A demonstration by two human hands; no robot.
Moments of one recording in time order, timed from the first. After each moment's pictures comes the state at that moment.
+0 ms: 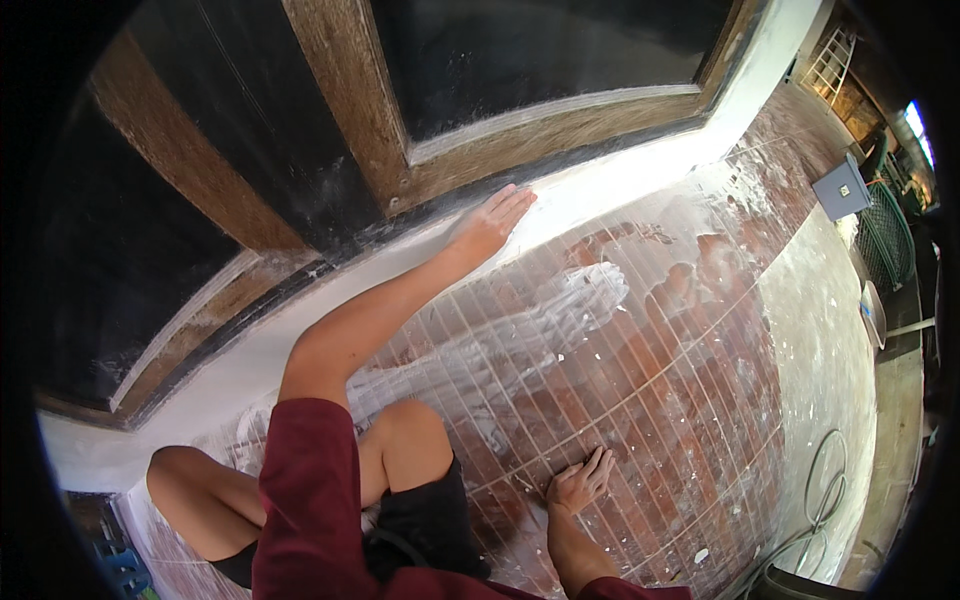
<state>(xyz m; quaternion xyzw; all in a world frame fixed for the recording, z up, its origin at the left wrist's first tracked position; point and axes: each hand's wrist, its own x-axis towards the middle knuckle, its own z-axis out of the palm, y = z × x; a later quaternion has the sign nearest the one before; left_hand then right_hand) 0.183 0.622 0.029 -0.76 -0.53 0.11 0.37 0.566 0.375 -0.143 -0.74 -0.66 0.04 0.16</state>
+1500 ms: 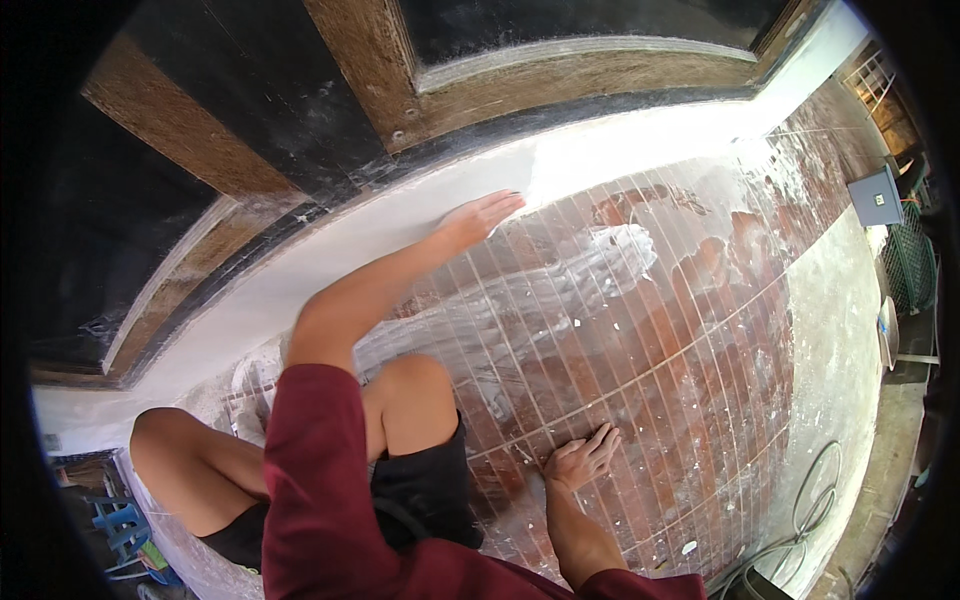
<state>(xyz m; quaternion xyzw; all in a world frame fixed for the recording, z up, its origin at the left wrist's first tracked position) 0.158 0.579 -0.066 -0.76 -0.46 0.33 0.31 0.566 0.377 -0.144 -0.73 -0.67 0.03 0.12</state>
